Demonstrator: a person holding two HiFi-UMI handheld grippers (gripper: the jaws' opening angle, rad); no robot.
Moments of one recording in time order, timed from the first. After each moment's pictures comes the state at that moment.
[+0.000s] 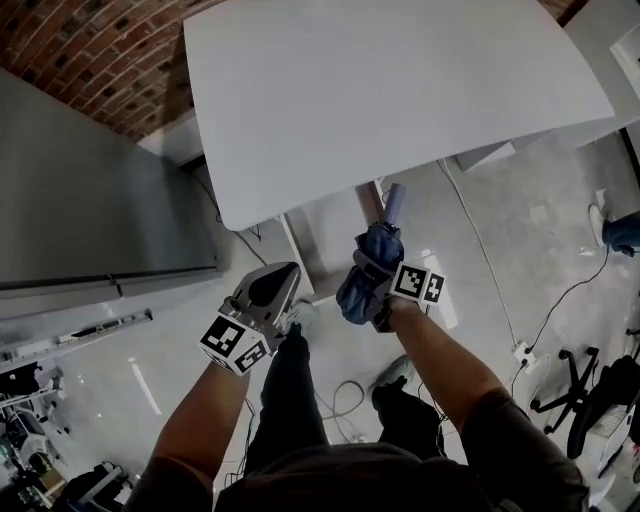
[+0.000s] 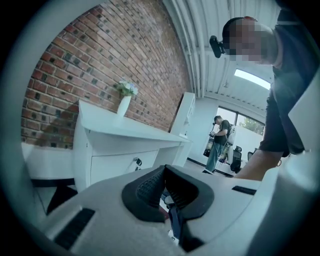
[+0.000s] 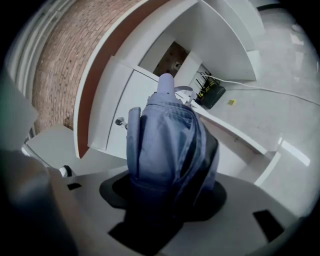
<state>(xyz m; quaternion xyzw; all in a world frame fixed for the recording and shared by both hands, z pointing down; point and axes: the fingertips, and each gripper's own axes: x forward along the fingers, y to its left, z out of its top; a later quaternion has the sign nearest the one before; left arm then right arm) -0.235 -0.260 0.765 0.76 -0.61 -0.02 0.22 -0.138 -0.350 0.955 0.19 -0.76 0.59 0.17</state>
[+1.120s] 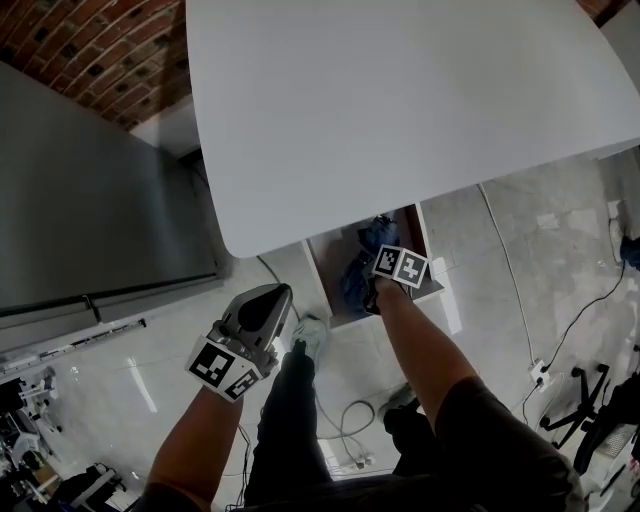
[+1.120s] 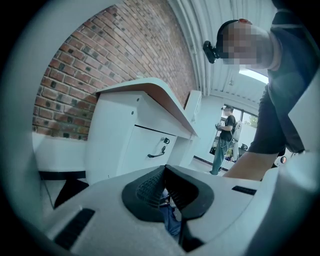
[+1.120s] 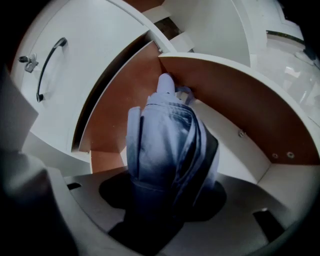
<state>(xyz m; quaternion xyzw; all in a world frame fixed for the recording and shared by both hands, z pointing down) -0.305 -0.230 0.866 0.74 -0.63 -0.01 0.22 -0.213 -0.375 1.162 0.29 -0.74 0.53 0.30</state>
